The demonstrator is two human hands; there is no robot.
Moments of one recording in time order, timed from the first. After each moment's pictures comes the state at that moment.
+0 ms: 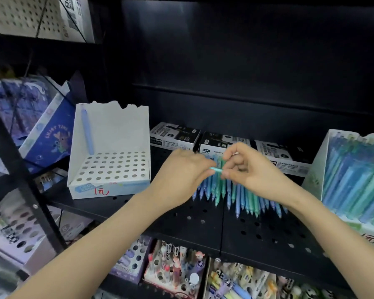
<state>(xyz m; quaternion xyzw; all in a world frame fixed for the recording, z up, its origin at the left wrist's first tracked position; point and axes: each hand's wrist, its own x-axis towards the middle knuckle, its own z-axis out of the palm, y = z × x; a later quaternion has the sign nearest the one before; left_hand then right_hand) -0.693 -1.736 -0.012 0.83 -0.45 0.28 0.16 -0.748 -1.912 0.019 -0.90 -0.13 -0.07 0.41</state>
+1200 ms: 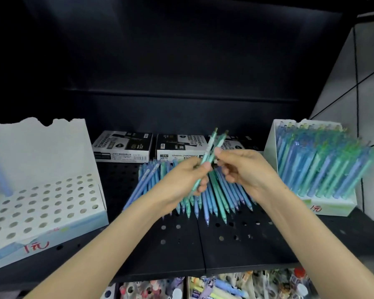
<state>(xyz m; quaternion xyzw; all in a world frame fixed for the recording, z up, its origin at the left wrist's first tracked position) -0.679 -1.799 -0.005 0.67 -0.32 -0.28 0.60 -0.748 -1.935 0.015 -0.68 0.18 -0.18 0.69</state>
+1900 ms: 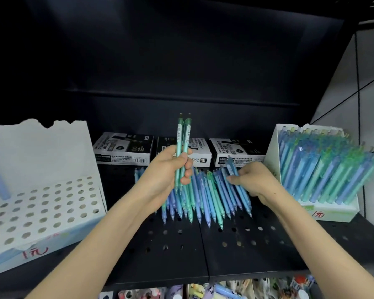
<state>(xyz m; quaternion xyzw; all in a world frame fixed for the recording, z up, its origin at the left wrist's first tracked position) -0.663 -1.780 0.007 0.55 -0.25 -0.25 0.76 -0.739 -1.965 -0.005 -0.86 0.31 -0.11 0.39</state>
